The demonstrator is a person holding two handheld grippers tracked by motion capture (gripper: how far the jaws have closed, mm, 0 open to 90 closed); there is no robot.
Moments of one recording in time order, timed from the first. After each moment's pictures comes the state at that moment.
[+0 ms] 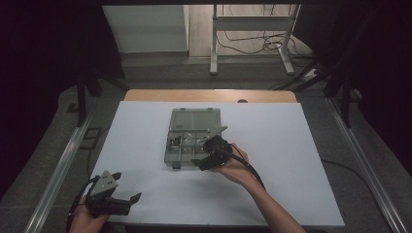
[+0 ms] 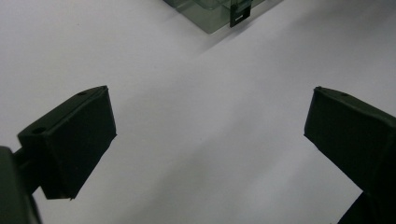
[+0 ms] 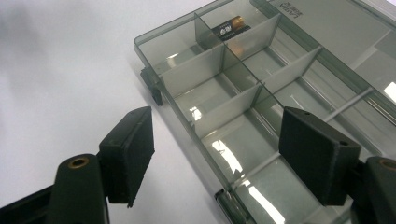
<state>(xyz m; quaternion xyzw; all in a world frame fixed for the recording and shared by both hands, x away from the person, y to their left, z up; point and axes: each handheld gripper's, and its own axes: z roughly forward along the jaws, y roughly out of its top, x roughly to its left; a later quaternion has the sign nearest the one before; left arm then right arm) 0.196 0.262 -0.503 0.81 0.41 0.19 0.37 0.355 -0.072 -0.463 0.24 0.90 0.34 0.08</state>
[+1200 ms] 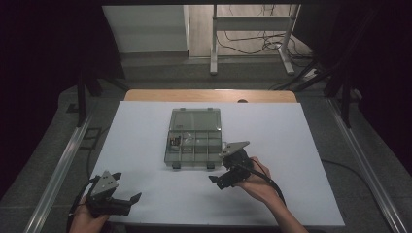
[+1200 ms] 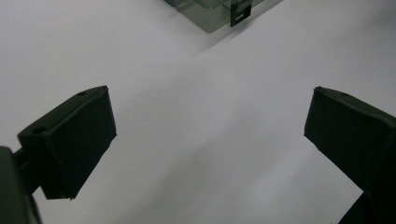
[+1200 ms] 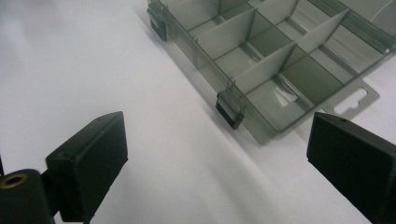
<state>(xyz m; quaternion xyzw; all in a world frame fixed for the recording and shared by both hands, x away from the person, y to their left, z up) 0.196 0.261 -0.503 0.81 0.41 0.19 0.36 0.314 -0.128 -0.466 0.25 0.91 0.33 0.09</state>
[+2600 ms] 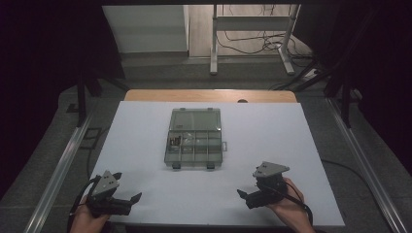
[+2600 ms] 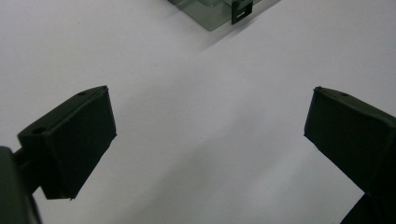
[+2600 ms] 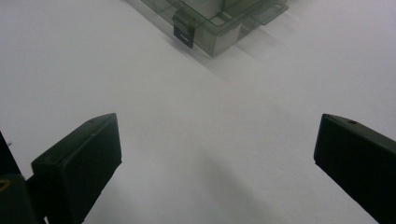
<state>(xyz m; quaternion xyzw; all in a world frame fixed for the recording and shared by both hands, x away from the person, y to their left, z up) 0.196 0.259 -0.503 0.82 0.41 0.19 0.36 0.260 -0.211 -0.471 0.30 0.87 0.34 0.16</state>
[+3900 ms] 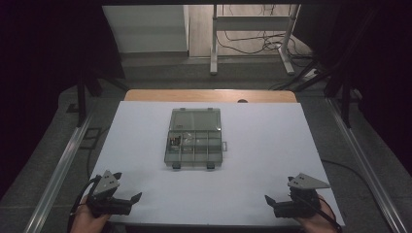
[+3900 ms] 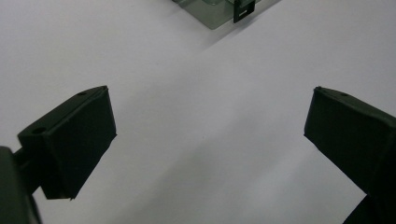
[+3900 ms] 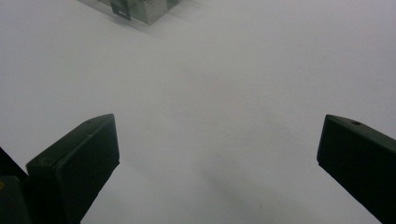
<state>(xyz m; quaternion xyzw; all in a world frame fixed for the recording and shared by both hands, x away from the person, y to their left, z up) 0.197 0.259 -0.504 0.82 0.41 0.19 0.35 0.227 -0.285 -0.471 0.40 0.82 0.36 0.19</state>
